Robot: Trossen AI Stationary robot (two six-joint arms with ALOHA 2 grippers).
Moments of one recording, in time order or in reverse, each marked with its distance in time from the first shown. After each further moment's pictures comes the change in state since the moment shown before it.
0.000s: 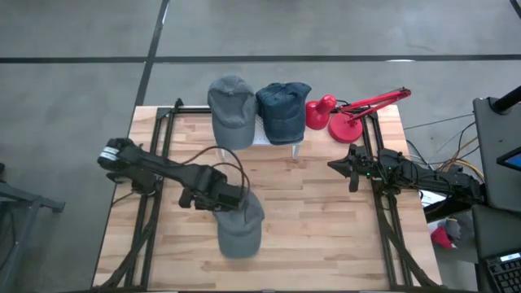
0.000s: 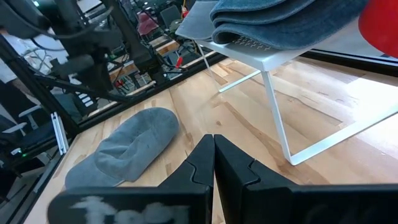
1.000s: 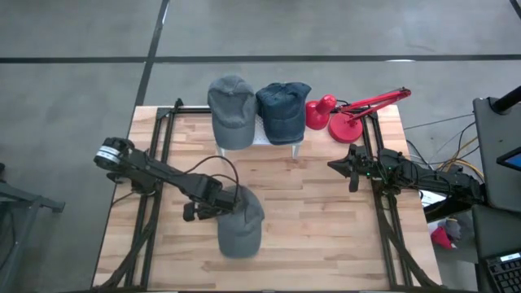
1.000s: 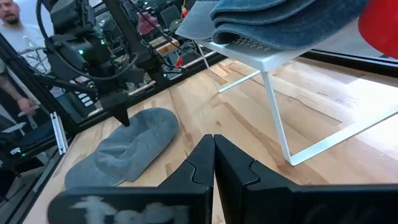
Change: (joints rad) left arm -0.003 -0.035 -0.413 0.463 0.066 -0.298; right arm 0.000 0.000 0.000 0.000 0.000 -0.003
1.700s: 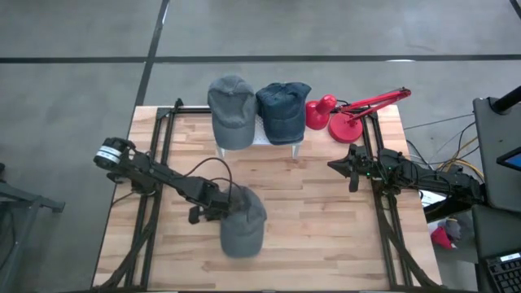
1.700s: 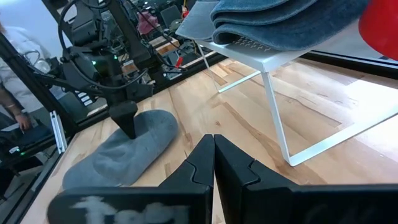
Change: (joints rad) left arm 0.000 0.000 -0.194 0.360 -0.026 -0.024; right arm 0.000 0.000 0.000 0.000 0.000 -0.008
